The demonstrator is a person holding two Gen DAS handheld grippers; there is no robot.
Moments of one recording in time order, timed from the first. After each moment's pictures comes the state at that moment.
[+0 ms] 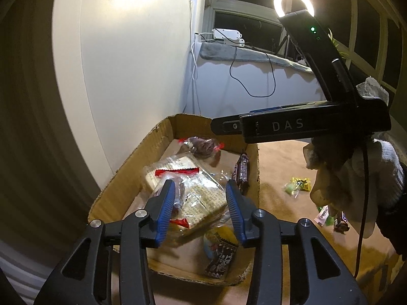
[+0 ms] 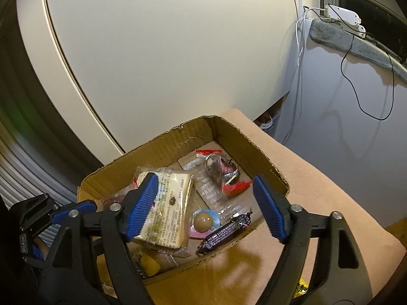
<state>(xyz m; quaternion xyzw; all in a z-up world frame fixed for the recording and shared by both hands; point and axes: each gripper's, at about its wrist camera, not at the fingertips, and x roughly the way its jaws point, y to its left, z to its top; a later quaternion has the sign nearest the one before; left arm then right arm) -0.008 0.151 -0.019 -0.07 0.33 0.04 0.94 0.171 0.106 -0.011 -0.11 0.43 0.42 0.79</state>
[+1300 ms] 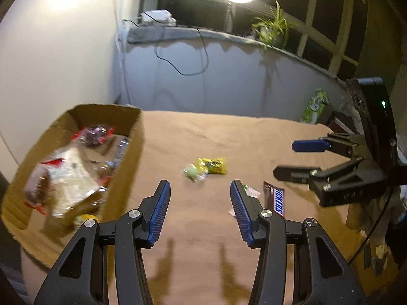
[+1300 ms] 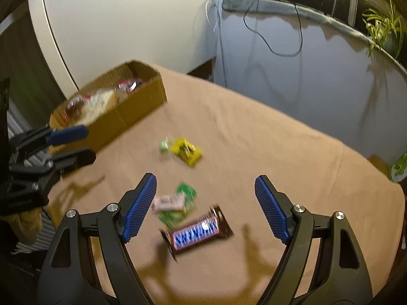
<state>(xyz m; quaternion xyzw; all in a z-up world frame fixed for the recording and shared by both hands) 0.014 0.022 -0.032 -0.05 0.38 -0.09 0.92 0.113 -0.125 -0.035 -0.11 0.47 0.31 0.82</state>
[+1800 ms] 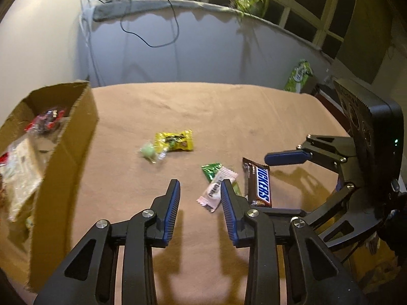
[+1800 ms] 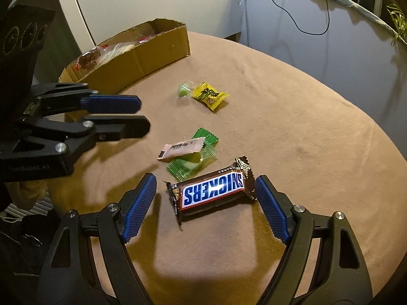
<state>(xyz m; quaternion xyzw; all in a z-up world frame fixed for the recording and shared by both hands) 0.038 -0.015 -0.064 -0.03 0.44 -0.15 0.89 0.086 -0.124 -0.083 -0.14 0.49 0.37 0.78</state>
